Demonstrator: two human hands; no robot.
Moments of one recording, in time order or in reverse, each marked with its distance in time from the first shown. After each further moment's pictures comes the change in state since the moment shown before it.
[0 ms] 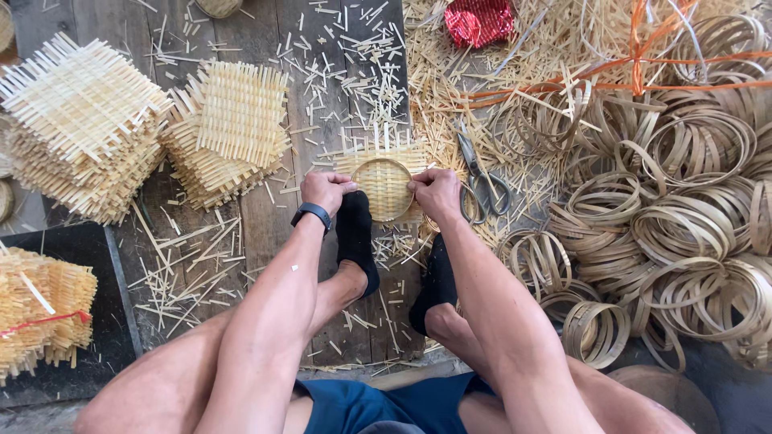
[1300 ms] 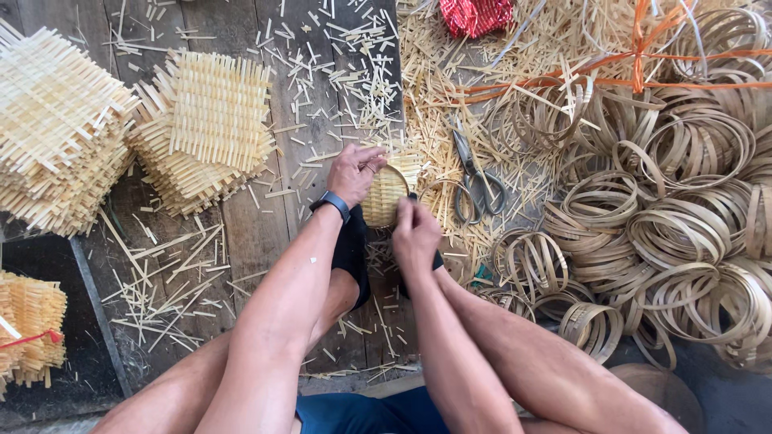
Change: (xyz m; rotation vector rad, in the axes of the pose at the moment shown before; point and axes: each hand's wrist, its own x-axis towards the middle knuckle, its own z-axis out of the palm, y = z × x) left_hand 0.007 0.054 0.042 -0.040 -0.168 0.422; right_hand -0.083 0.016 0.060 0.373 0.320 -0.014
